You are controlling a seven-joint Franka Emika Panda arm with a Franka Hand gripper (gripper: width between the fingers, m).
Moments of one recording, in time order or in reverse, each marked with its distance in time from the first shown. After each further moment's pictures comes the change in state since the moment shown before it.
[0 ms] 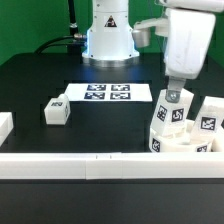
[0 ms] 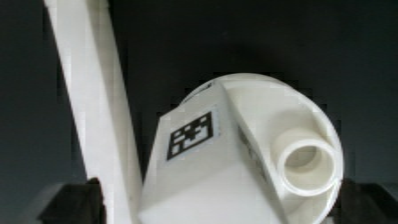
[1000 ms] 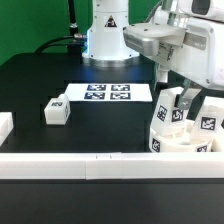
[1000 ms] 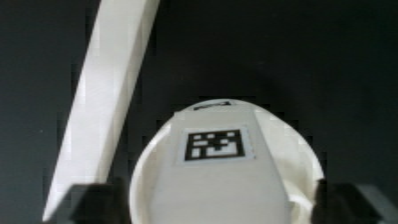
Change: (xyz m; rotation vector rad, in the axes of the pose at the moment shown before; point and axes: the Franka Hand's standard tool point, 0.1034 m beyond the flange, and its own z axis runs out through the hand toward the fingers) arm -0.002 0.002 0.008 -0.004 -0.059 -0.371
